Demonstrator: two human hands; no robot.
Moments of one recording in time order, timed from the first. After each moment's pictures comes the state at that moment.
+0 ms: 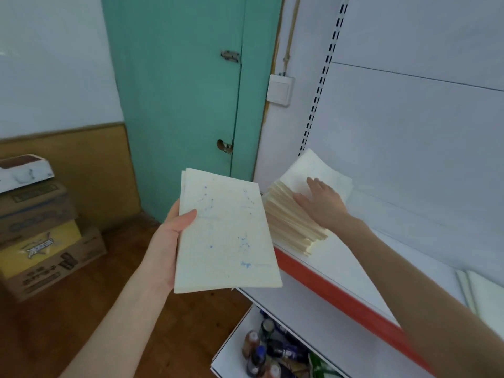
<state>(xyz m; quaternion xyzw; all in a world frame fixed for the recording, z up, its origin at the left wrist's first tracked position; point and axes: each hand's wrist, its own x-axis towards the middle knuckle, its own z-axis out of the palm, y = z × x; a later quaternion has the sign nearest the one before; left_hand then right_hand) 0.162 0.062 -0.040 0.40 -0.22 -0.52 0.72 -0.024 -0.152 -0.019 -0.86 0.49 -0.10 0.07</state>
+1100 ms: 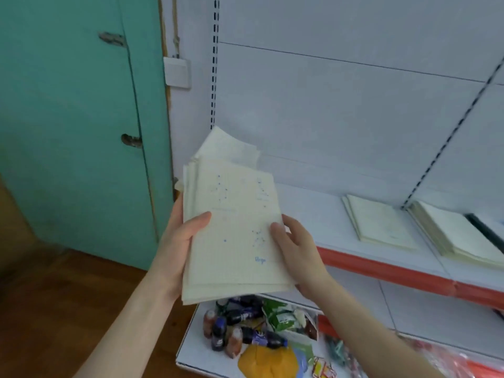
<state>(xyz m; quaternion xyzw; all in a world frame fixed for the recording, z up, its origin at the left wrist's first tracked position) 0.072 0.075 -0.046 0.35 -0.40 -0.56 0.63 -0.114 0.059 -0.046 -0.57 0.50 -0.44 0.48</state>
